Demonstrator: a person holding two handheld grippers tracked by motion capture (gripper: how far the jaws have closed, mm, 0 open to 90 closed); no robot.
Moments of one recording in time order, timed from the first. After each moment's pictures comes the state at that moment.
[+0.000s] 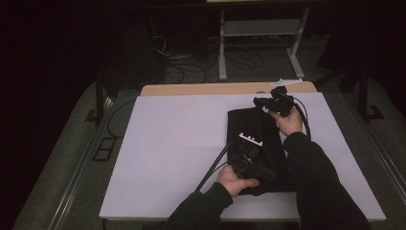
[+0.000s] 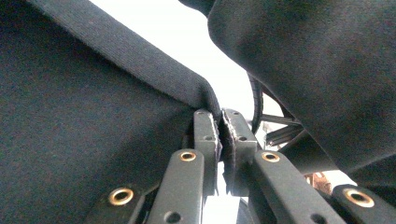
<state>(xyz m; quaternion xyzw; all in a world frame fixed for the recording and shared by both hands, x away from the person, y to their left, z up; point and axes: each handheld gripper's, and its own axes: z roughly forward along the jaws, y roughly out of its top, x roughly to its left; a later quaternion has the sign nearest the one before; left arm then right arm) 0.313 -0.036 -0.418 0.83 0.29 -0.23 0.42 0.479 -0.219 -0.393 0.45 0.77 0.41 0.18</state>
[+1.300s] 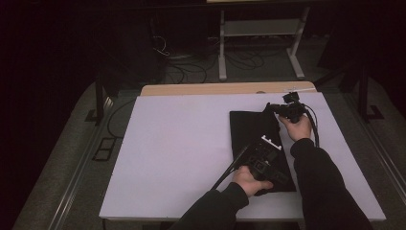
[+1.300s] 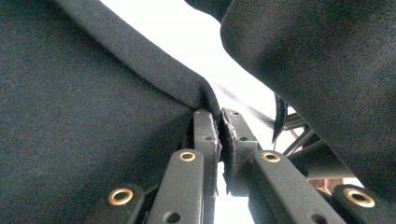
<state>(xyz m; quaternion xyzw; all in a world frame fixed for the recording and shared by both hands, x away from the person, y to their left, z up) 0.316 -0.084 -0.430 0.86 0.29 -0.22 0.37 0.476 -0.261 -0.422 0.52 0.73 0.41 0.16</state>
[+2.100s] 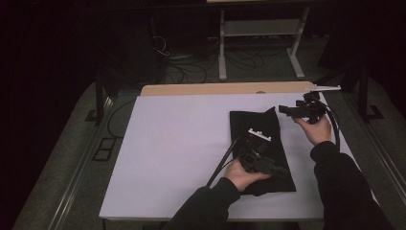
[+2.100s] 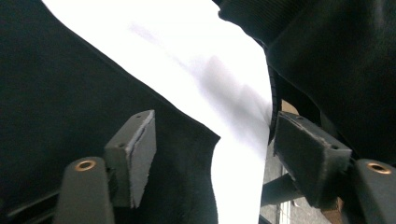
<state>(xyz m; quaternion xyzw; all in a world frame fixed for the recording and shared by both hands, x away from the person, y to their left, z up) 0.325 -0.051 -0.407 0.83 0.28 -0.19 0.44 0.443 -0.302 -0.390 0.52 0.72 0.43 0.17</state>
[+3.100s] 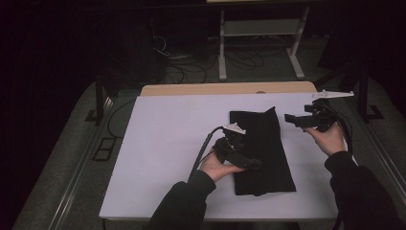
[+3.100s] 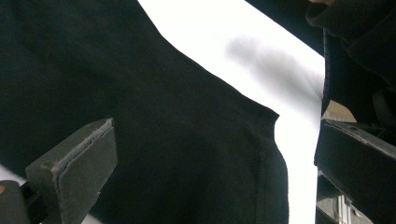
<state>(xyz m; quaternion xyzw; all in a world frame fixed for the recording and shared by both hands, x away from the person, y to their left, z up) 0.339 0.014 -0.393 0.85 0.27 -0.09 0.44 0.401 -0.308 -0.373 0.48 0.74 0.44 0.17</state>
